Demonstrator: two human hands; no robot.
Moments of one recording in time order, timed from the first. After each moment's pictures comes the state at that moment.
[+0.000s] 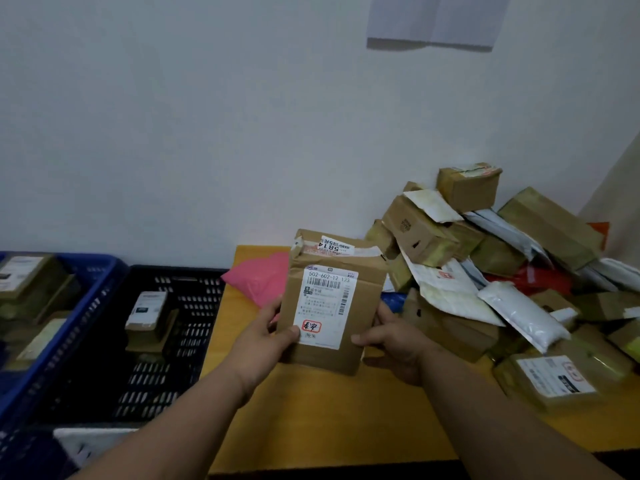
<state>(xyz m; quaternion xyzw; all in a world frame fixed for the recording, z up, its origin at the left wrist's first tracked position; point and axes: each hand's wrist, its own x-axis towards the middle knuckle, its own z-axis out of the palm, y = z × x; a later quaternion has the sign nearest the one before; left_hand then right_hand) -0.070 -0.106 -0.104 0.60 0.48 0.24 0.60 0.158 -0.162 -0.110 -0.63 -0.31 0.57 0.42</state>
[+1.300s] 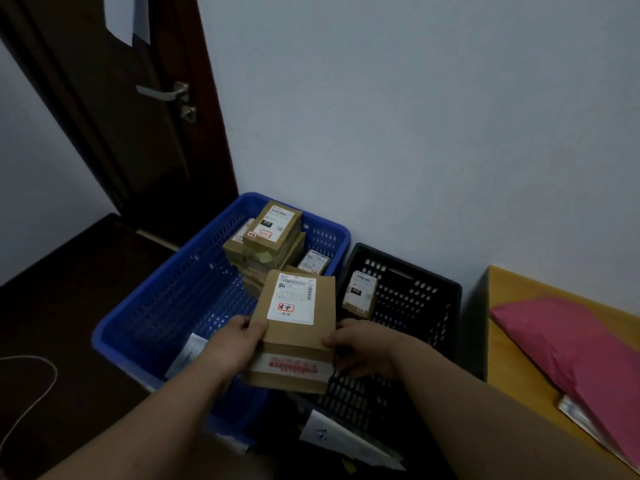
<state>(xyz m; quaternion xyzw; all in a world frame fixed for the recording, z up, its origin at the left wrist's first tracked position) -0.569 0.085 -0.174 0.36 0.76 0.24 0.49 -0.349 0.138 -0.189 -0.59 -0.47 0.66 0.01</state>
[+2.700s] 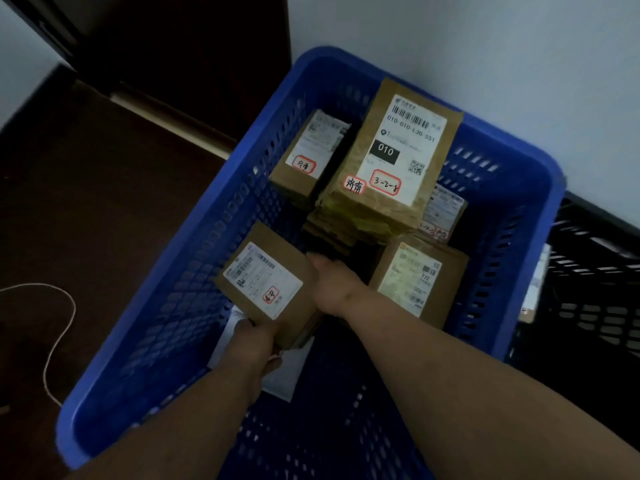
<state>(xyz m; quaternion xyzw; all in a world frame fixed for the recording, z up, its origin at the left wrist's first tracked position) -0.768 0.271 -0.461 -0.04 0.75 0.21 0.62 -0.644 0.376 -0.448 -0.58 -0.59 0.54 -0.17</state>
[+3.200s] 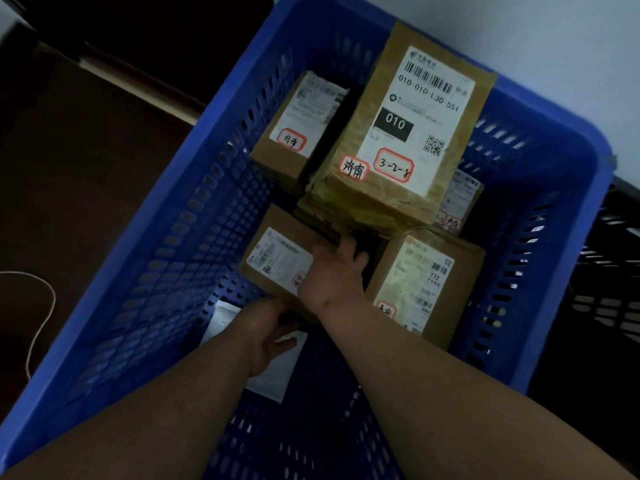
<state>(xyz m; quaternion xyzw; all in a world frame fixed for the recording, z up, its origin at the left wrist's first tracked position) -0.750 0.309 -0.508 -0.10 0.69 0.19 0.69 -0.645 0.375 -0.496 -0.66 -0.60 0.42 -0.14</state>
